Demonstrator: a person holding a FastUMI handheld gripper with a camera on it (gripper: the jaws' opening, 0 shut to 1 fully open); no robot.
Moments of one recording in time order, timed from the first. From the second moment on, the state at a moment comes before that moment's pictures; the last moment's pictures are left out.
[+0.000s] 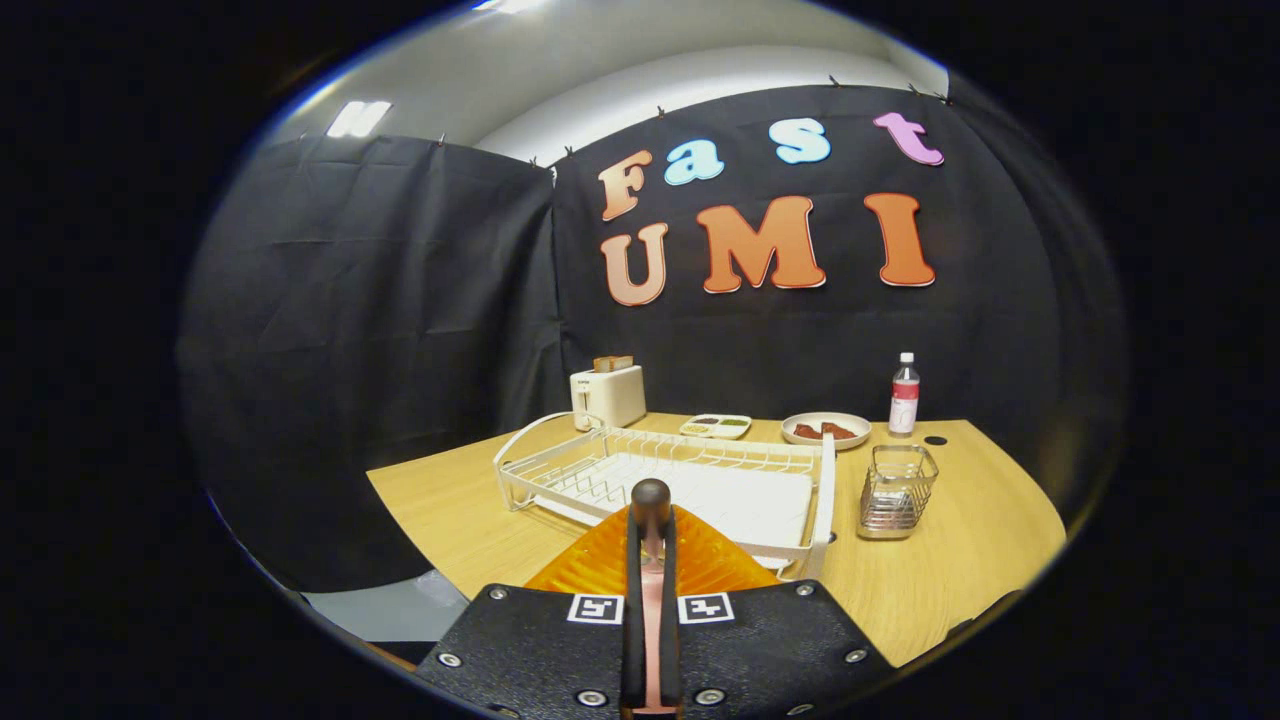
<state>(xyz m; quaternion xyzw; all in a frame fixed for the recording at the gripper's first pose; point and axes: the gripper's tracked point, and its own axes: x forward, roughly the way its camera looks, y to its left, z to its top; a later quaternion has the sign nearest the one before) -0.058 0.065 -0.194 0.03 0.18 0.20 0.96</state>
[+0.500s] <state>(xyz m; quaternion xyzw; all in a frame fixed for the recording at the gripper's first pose) -0.084 0.062 -0.234 0.02 0.21 0.22 0.95</state>
